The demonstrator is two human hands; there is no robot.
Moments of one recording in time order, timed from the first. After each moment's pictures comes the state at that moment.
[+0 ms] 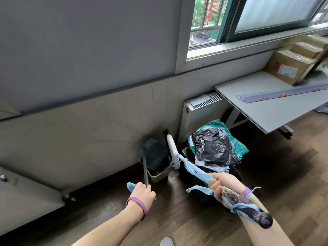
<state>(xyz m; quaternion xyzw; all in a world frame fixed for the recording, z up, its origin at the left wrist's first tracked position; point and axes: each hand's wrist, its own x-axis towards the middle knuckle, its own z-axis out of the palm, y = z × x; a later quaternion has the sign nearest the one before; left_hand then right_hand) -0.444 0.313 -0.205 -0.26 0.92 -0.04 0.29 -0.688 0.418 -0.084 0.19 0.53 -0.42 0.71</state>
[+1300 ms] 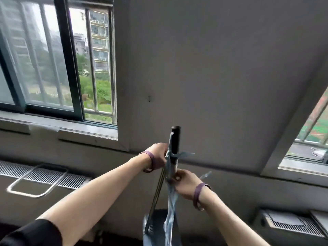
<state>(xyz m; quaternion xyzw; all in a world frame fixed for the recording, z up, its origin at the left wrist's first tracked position) -0.299 0.120 0.097 -0.61 0.76 0.17 -0.14 -0.449 0.170 0.062 -0.76 0.58 -0.13 0.26</state>
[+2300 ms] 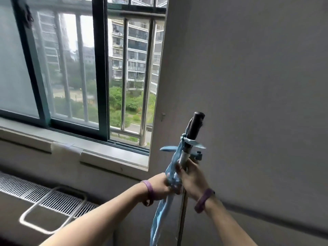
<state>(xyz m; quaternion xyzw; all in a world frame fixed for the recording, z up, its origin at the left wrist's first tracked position) -0.118 0.014 0.059 -0.49 0.75 0.36 -0.26 -0.253 -0.002 0.087 -0.75 0.41 -0.46 0.24</state>
